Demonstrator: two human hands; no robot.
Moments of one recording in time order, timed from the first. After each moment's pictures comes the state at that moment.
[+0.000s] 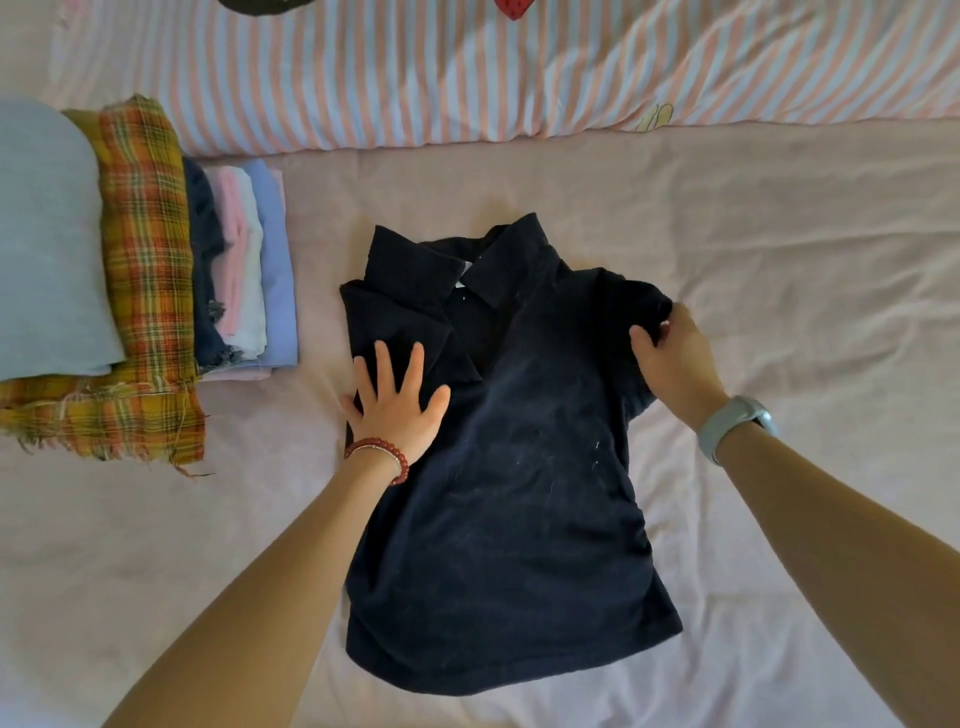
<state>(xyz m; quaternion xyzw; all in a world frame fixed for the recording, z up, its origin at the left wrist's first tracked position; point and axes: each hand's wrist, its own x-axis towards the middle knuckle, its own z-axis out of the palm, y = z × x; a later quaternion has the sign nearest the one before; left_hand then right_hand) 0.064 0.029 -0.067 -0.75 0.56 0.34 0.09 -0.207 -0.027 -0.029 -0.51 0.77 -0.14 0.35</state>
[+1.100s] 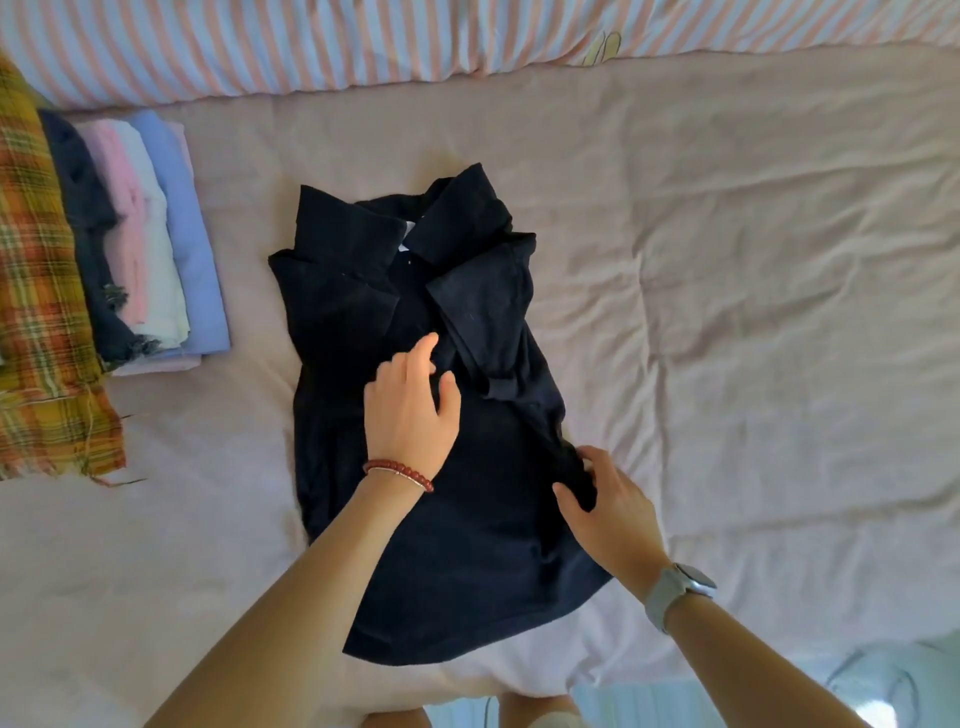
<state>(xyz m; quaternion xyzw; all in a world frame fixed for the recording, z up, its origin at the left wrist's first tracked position) 0.006 0.053 -0.049 -0.72 0.63 0.27 -0.15 -0.190 0.146 -0.048 -0.54 0.75 0.01 0.38</state>
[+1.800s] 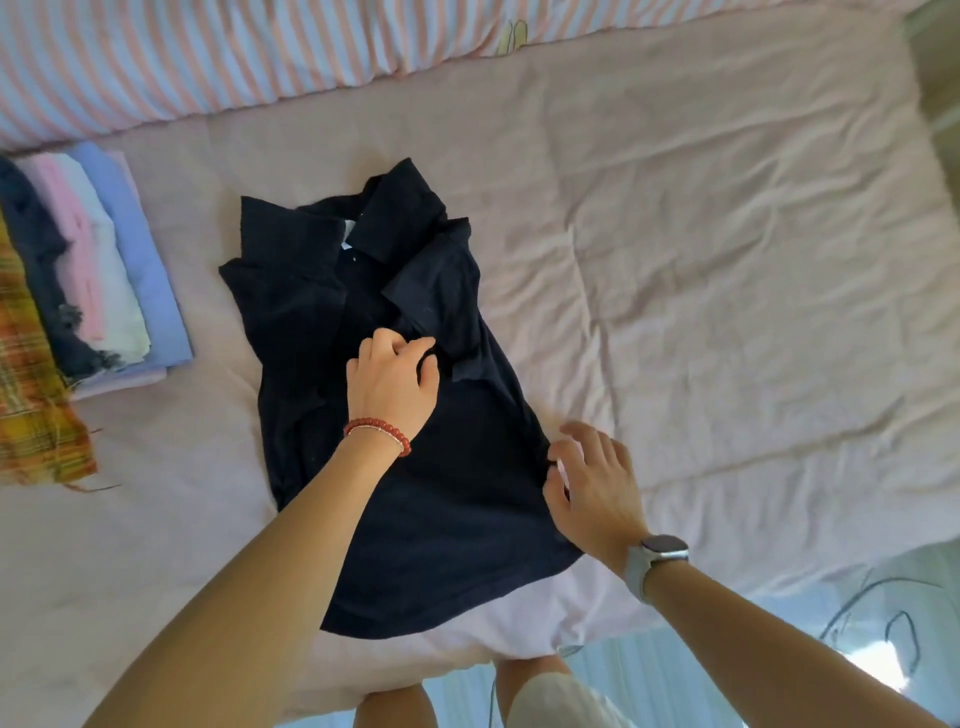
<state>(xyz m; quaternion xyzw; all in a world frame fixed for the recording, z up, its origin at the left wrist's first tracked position) -0.014 0.045 -0.046 -0.66 0.71 0.25 -0.03 -0.210 0.173 -0.028 -0.67 0.70 -0.03 0.24</state>
